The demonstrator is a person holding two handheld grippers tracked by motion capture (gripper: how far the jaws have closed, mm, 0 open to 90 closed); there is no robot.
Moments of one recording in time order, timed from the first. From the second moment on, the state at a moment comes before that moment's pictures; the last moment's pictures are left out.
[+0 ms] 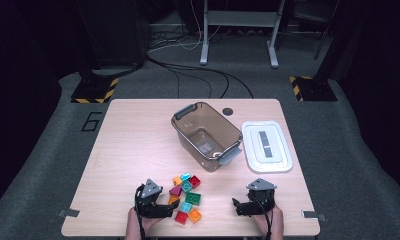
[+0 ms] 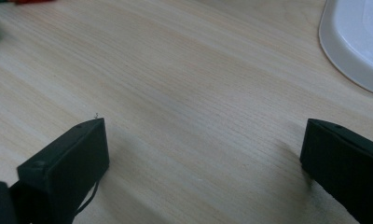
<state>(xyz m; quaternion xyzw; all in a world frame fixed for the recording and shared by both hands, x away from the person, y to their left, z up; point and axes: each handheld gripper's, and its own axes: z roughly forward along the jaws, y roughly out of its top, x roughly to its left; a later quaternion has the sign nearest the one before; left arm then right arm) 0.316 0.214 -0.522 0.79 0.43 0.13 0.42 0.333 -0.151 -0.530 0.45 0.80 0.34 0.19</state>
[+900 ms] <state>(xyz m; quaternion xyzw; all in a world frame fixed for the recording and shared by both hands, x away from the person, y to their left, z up) 0.307 0.235 -0.527 0.78 0.44 0.16 0.42 0.333 -0.151 -0.530 0.45 0.80 0.34 0.19</state>
